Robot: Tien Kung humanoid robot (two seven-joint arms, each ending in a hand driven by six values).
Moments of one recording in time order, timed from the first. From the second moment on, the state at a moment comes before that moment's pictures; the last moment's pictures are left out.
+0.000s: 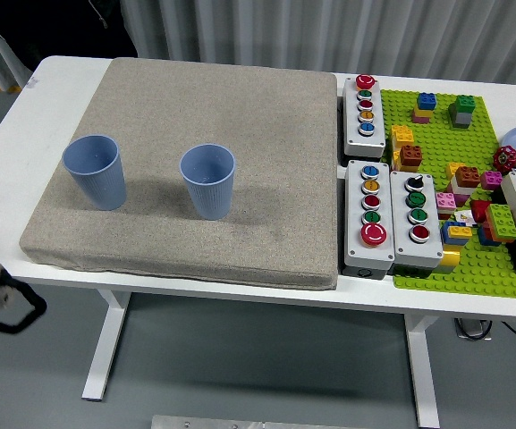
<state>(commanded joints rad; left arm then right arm) -0.16 0.42 -1.40 -1.60 0.73 0.52 -0.48 0.20 -0.11 1.65 0.18 -1.03 -0.29 -0.31</state>
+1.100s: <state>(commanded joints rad) -0.39 0.47 -1.46 -1.26 -0.28 0.18 -0.48 0.22 -0.12 1.65 0.18 -1.01 -0.31 -0.30</state>
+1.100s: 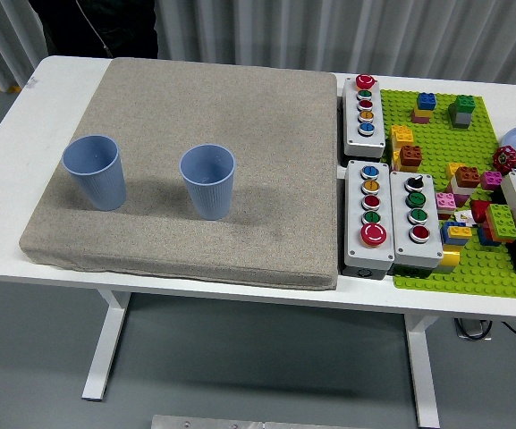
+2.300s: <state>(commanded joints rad) -0.22 0.42 -1.48 -1.36 -0.19 0.20 -0.48 0.18 -0.10 1.66 0.18 -1.08 -0.31 -0.31</state>
